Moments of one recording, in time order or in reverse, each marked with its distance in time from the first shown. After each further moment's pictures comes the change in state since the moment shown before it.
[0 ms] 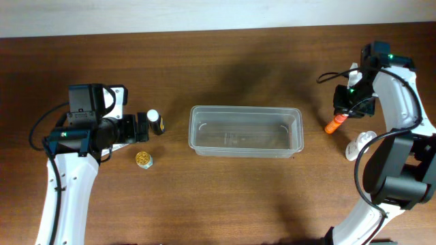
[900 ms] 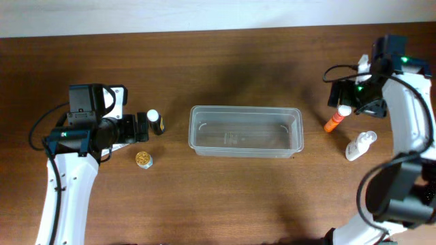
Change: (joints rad) left arm 0.000 0.000 0.000 0.000 0.000 0.000; right arm 0.000 -0.128 -0.049 0.044 0.004 -0.004
